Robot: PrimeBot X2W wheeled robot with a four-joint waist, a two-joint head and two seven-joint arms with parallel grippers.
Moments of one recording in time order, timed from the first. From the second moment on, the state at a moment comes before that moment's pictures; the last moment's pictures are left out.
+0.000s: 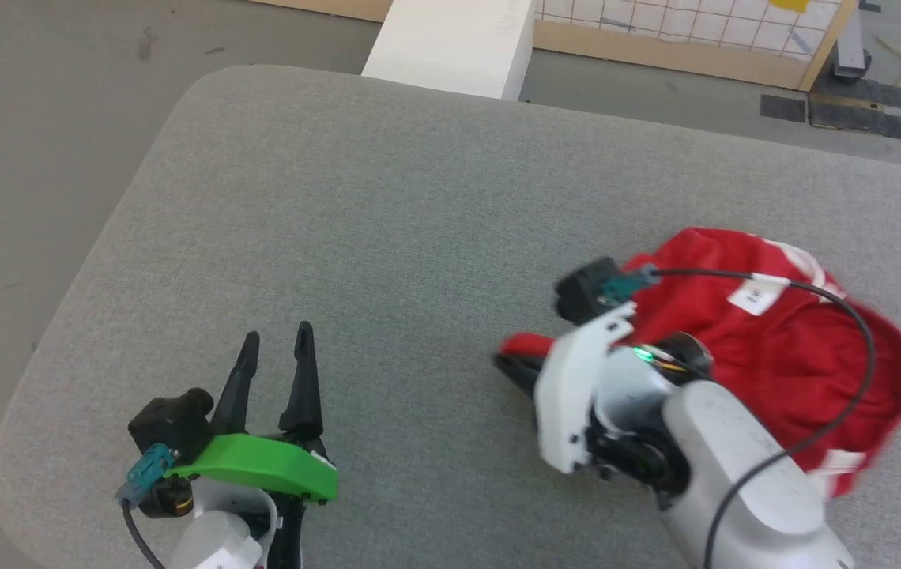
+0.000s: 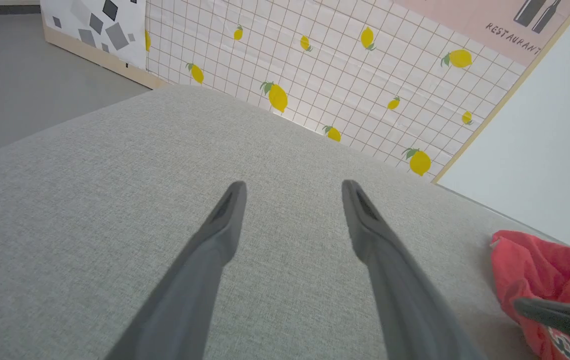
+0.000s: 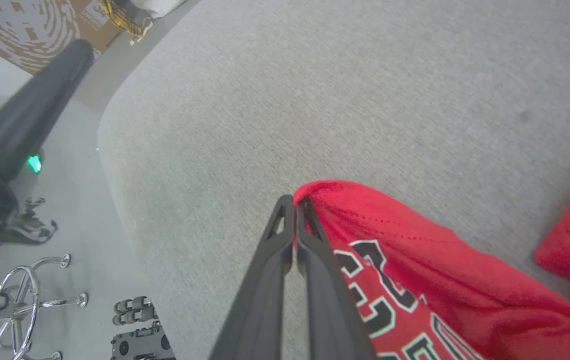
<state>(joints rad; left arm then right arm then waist) -0.13 0.05 -0.11 0.21 -0.45 -0.06 -0.26 -0.44 -0.05 0.43 0.31 0.50 0.13 0.61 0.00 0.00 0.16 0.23</state>
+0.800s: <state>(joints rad) -0.11 0.05 -0.10 0.22 -0.45 -0.05 -0.26 -0.59 -0.05 0.46 0.56 0.64 0.13 0.13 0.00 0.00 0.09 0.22</state>
